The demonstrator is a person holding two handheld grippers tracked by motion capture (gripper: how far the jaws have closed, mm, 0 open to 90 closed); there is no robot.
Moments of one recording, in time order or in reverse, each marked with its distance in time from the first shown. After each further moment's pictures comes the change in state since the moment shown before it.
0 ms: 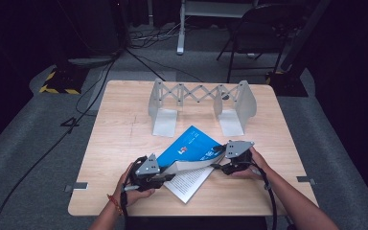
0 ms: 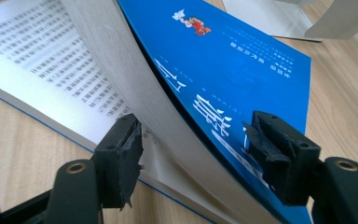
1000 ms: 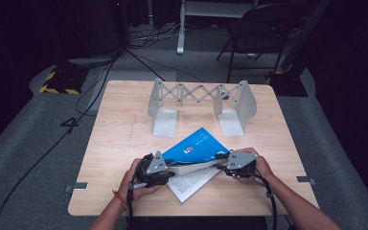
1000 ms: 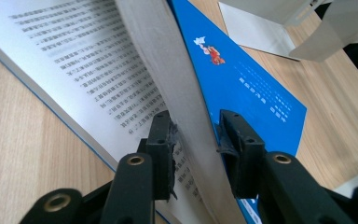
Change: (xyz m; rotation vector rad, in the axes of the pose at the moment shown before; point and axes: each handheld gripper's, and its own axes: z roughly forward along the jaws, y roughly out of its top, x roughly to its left) left arm 0.007 0.011 0.021 0.050 0.124 0.065; right arm 0.027 0.007 -0.023 0.011 -0.092 -0.124
